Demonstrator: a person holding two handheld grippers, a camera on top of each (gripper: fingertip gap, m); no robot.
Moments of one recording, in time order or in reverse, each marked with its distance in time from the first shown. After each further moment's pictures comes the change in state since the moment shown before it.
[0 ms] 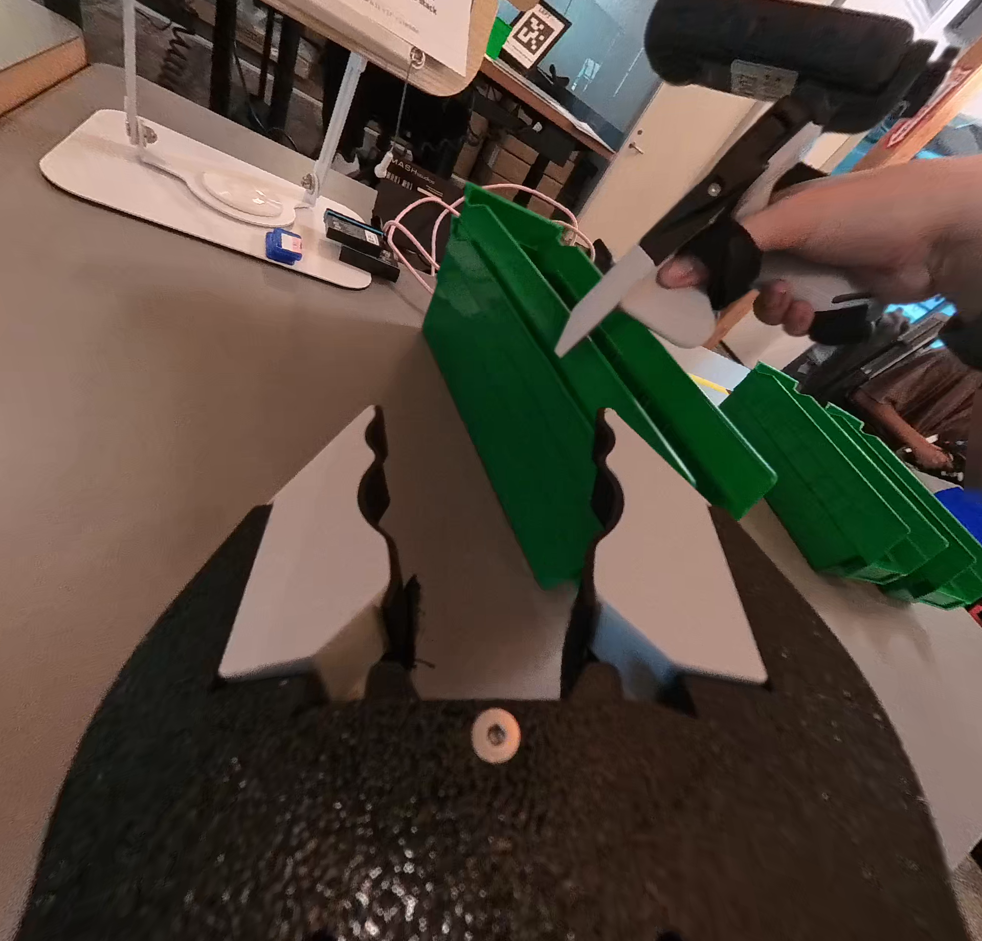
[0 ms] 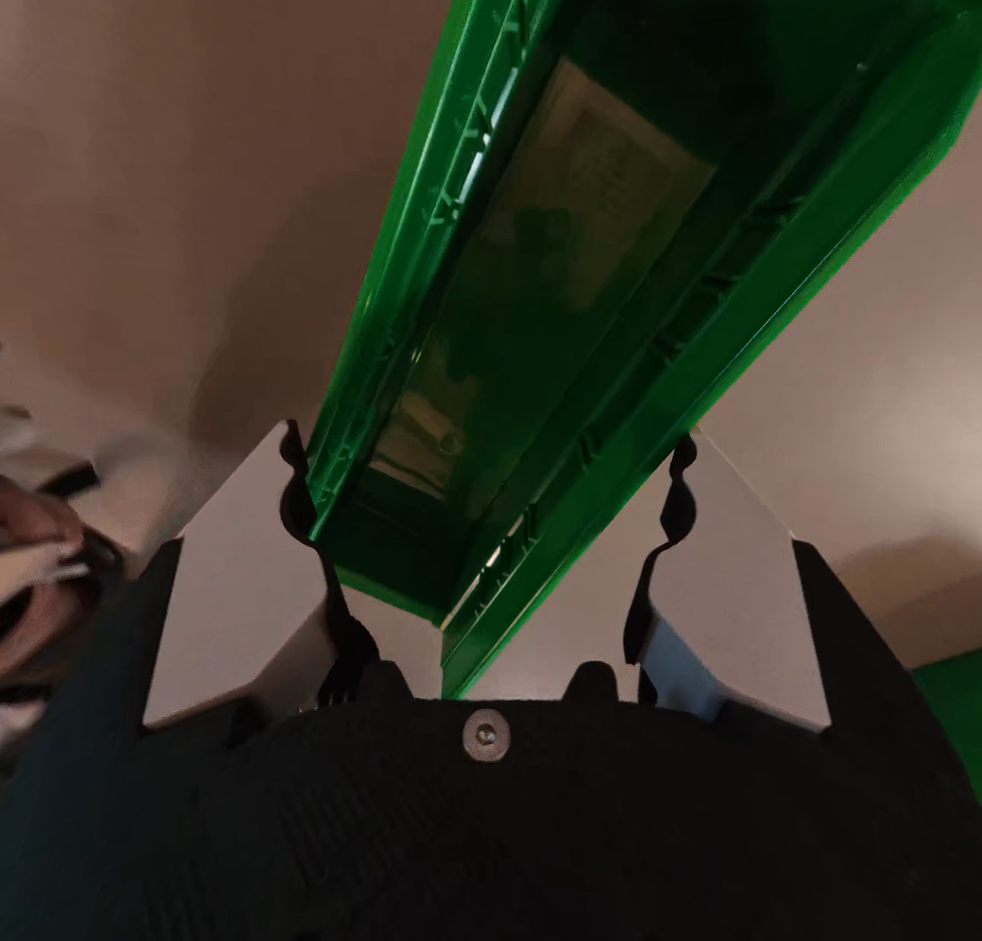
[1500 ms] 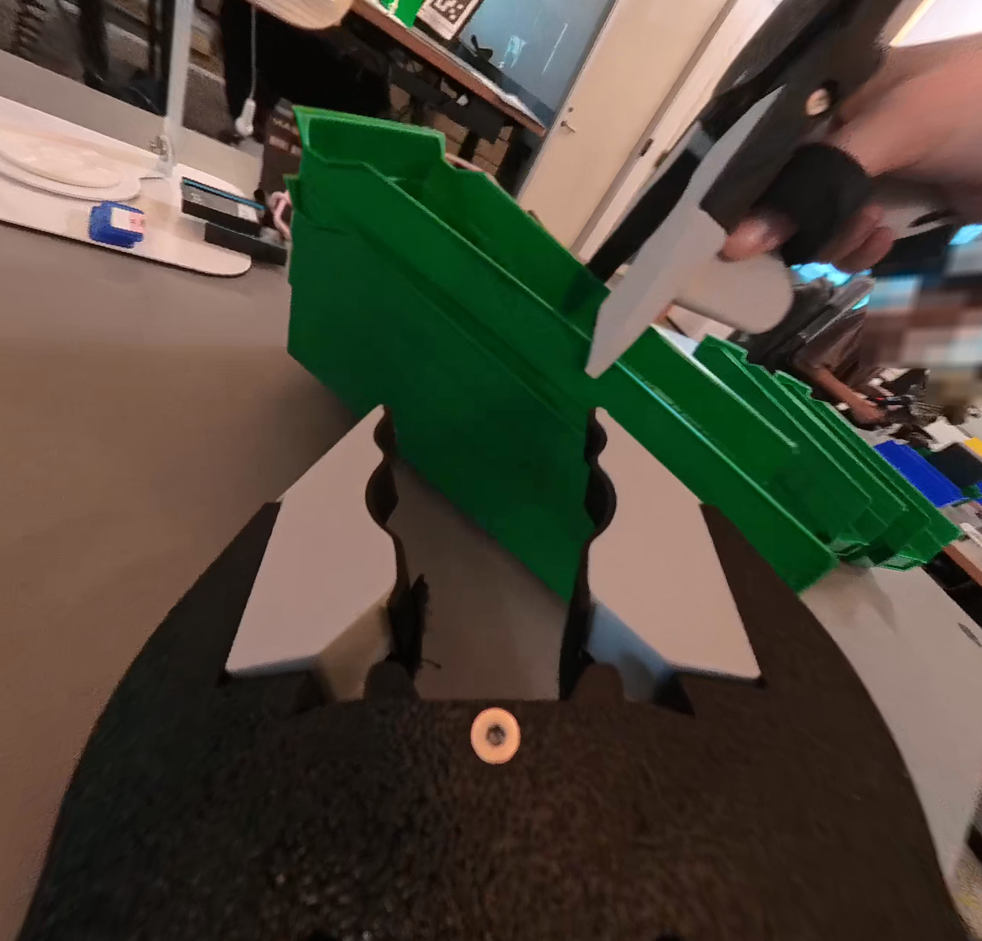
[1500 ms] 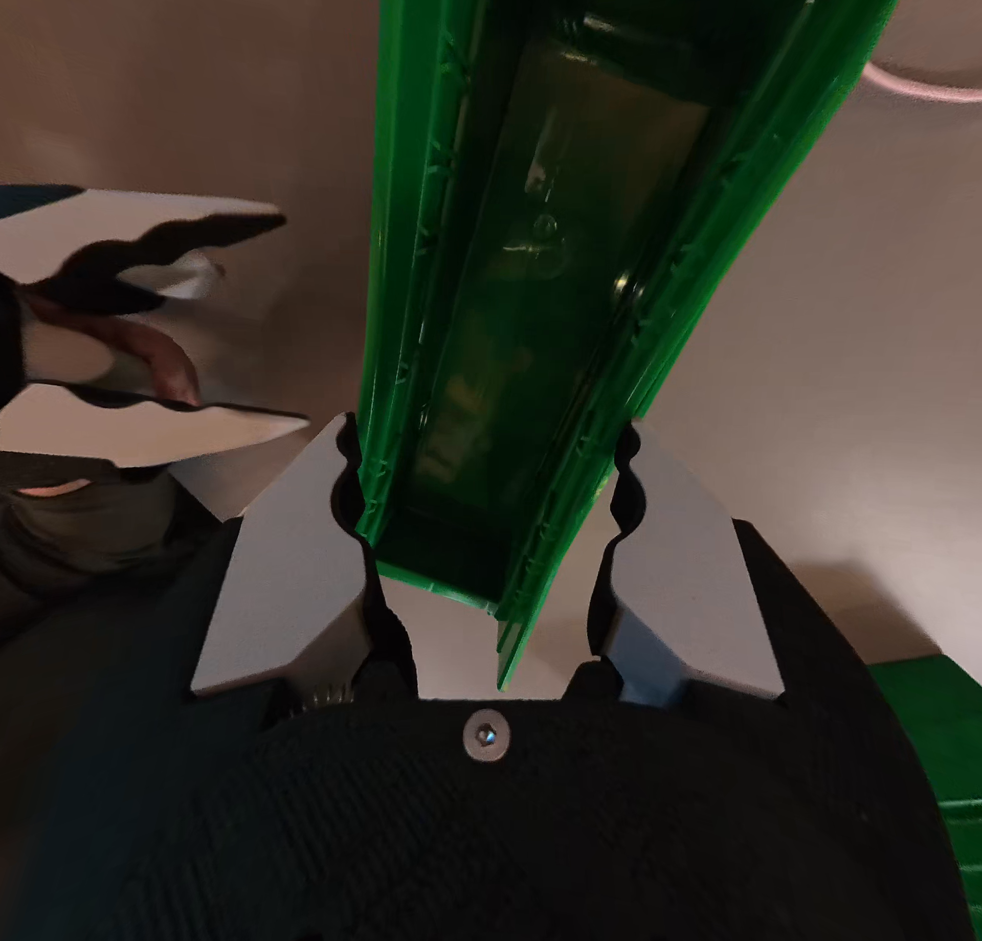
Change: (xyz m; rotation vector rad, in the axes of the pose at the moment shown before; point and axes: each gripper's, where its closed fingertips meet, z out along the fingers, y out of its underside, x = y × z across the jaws) left arm 0.045 0.025 0.049 -0.026 0.120 0.028; right arm -0.016 0.031 -0.027 -0.047 -0.051 -0.289
